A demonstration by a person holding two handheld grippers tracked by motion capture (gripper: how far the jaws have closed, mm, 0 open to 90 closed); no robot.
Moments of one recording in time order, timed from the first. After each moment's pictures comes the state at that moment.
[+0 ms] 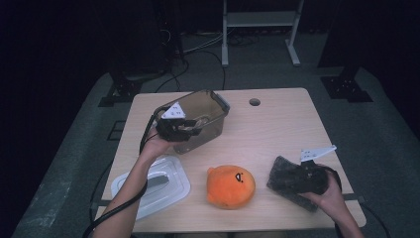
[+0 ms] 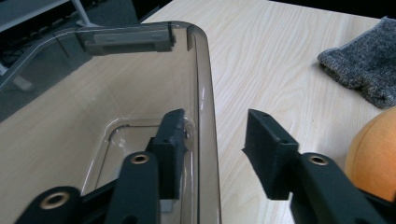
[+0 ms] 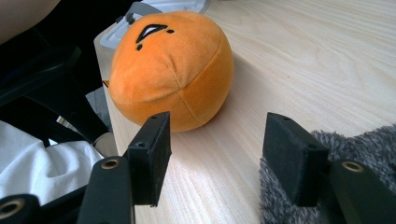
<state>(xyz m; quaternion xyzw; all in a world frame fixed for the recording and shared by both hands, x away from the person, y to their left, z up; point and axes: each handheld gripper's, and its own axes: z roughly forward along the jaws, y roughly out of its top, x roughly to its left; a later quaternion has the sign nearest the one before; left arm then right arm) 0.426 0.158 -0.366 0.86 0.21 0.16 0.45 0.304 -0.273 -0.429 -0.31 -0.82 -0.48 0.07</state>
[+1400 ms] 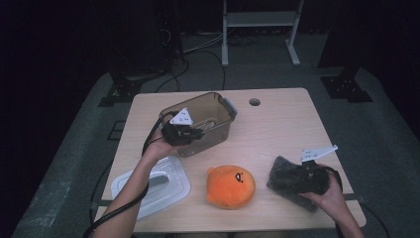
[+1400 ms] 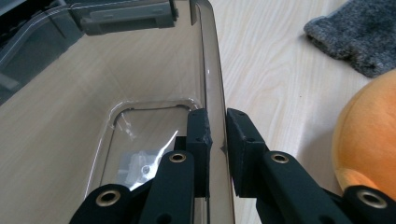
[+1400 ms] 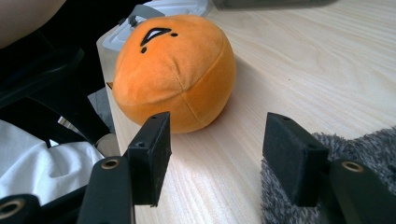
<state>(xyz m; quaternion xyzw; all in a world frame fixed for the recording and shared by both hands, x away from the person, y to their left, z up) 0.417 0.141 -0.371 0.88 0.17 0.15 0.41 0.303 -0.274 -0.426 -0.31 -0.82 -0.48 0.07</state>
